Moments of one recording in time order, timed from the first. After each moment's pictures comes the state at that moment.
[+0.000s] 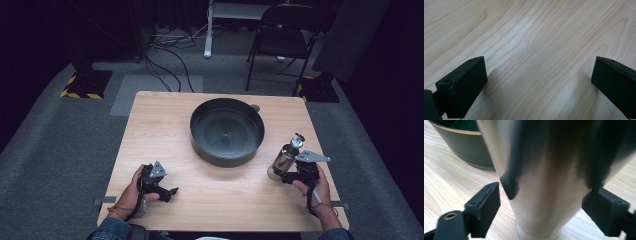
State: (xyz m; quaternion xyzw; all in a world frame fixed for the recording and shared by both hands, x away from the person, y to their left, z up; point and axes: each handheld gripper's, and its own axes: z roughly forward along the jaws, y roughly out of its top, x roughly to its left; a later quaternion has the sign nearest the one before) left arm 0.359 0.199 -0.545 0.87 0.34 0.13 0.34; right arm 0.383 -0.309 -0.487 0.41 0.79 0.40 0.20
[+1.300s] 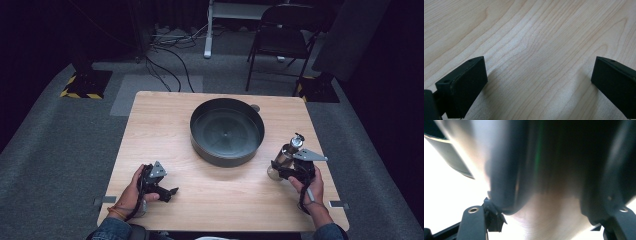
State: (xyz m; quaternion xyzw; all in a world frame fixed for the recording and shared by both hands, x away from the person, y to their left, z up) left arm 0.359 0.199 -0.545 0.87 0.34 0.13 0.34; right arm 0.391 -0.303 -0.494 0.42 0.77 0.42 0.22
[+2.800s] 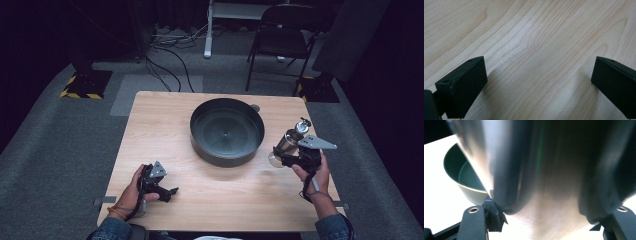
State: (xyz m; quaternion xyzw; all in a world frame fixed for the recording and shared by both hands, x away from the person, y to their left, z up) left arm 0.359 0.199 -0.545 0.87 0.34 0.13 0.34; right arm 0.395 -0.290 -0.423 0.39 0.76 0.45 0.25
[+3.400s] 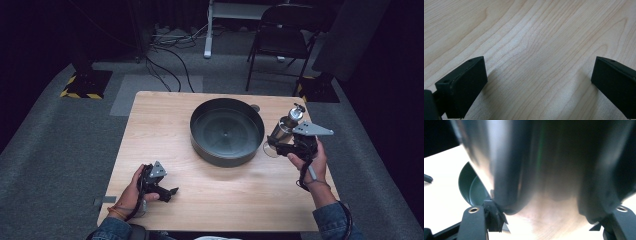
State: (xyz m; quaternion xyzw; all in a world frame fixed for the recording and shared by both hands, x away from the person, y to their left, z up) left arm 0.359 0.199 -0.545 0.87 0.34 0.13 0.34; right arm 0.408 -0.263 -0.382 0.36 0.77 0.45 0.25
